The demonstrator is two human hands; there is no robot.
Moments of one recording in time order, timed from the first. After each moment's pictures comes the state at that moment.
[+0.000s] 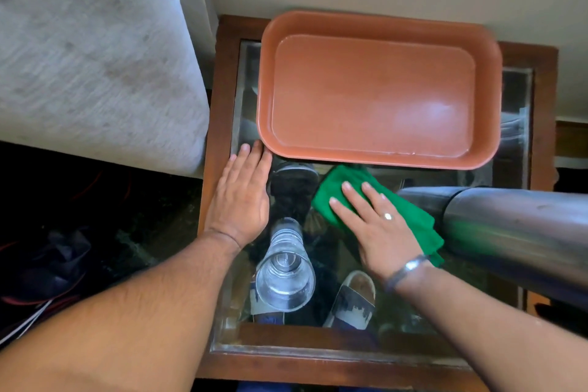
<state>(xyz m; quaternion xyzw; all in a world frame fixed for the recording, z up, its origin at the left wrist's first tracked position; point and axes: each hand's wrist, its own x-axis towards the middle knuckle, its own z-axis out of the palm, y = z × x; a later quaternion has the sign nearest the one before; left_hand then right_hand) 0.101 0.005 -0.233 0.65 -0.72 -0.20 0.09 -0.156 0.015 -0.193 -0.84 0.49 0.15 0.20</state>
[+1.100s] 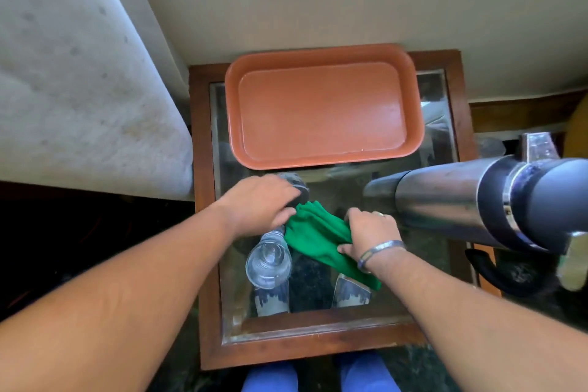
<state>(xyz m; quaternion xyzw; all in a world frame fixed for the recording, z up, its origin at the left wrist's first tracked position) 0.063 -0.046 -0.145 0.36 -0.90 -0.24 -0.10 -0.168 0.022 -0.144 -0.66 0.64 0.29 0.26</state>
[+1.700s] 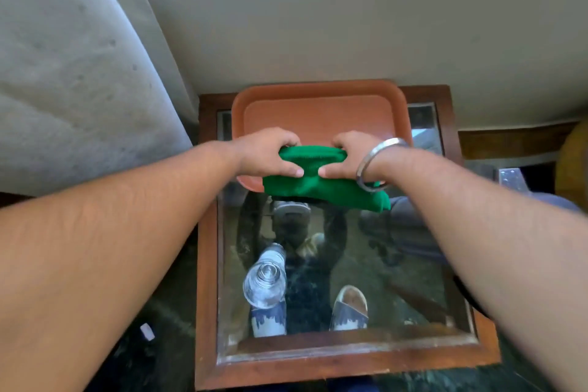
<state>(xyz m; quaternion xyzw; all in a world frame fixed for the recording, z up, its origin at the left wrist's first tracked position) 0.043 -0.153 -0.076 0.46 -0.75 -0.47 -0.06 -0.165 -0.139 -0.047 -0.68 0.59 0.16 0.39</state>
